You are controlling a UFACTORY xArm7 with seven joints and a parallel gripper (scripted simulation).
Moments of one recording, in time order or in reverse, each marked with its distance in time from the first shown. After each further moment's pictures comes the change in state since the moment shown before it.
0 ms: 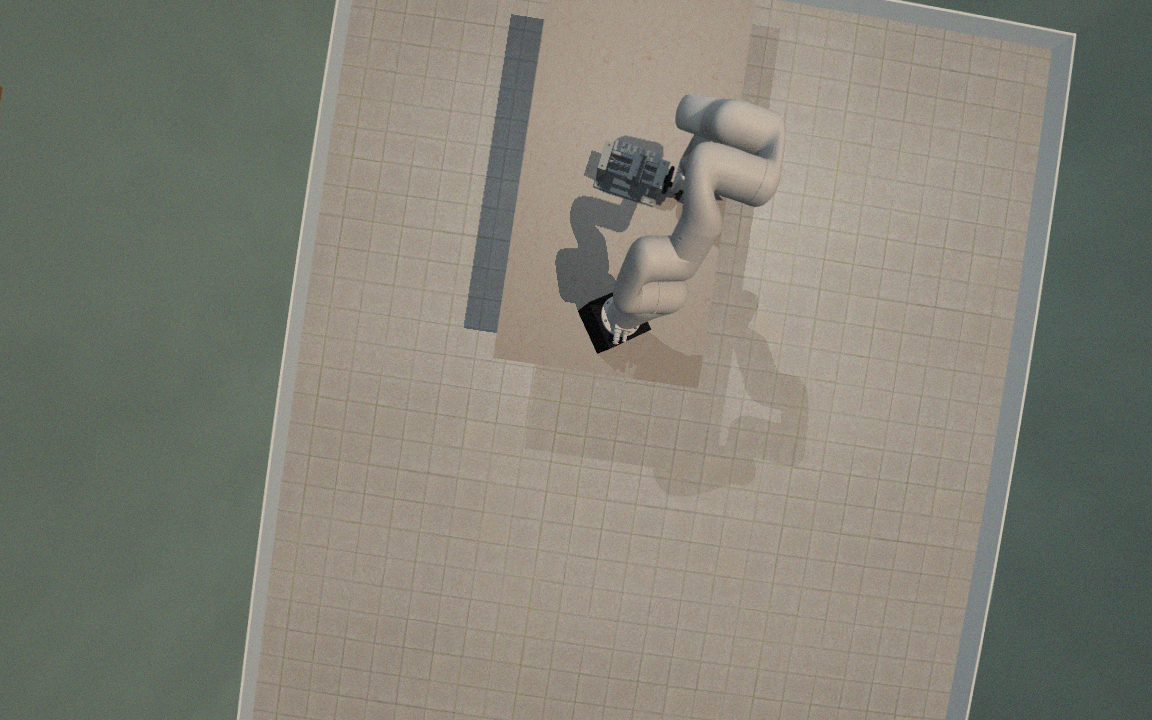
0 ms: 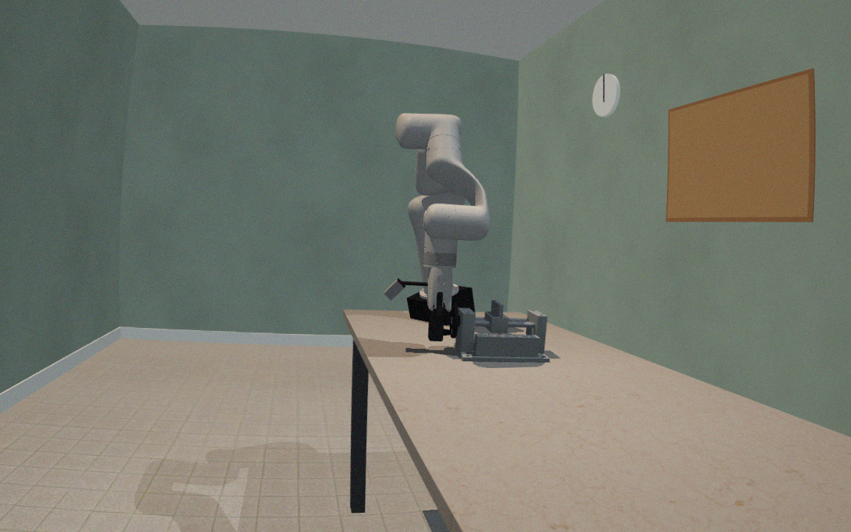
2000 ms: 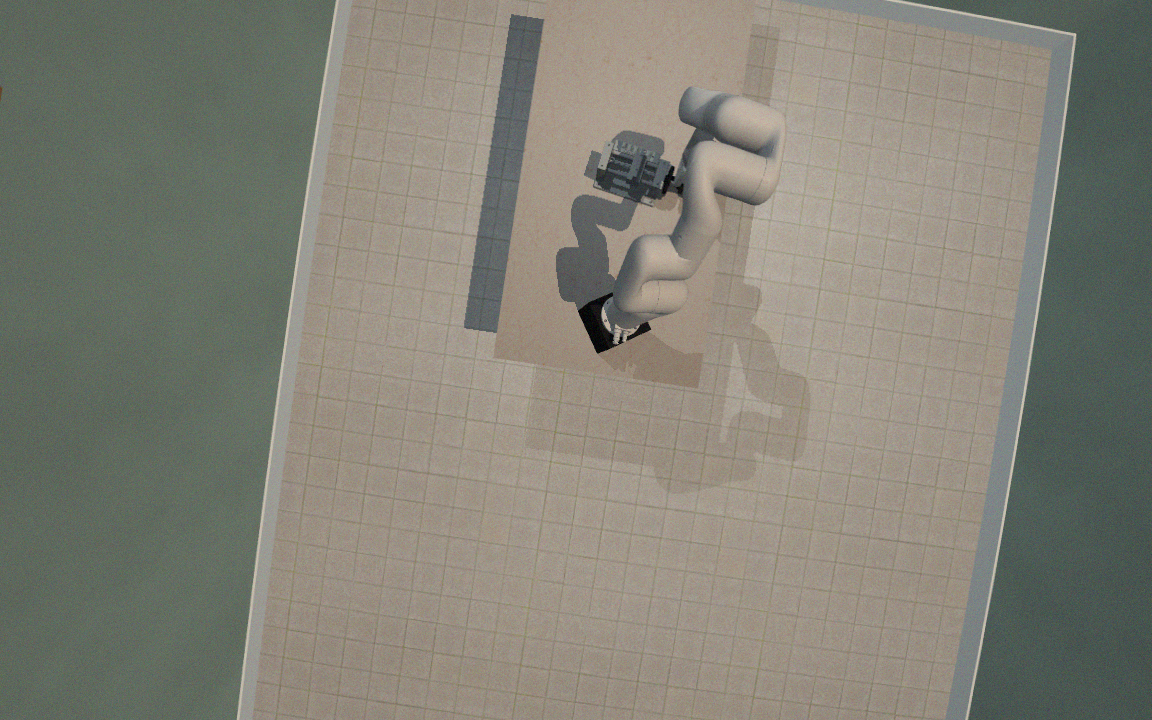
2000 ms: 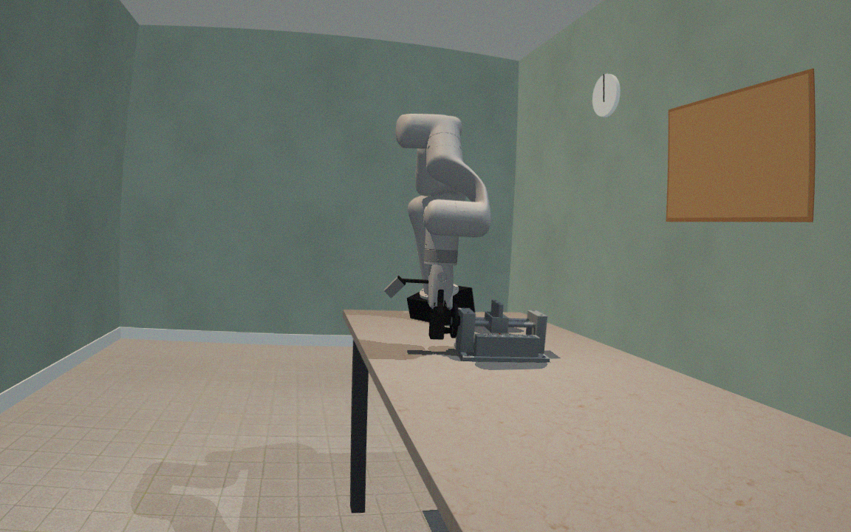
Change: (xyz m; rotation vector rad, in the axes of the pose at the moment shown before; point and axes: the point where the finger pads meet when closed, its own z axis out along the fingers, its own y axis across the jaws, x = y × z) arm 0.000 -0.016 -0.008 0.000 0.000 0.000
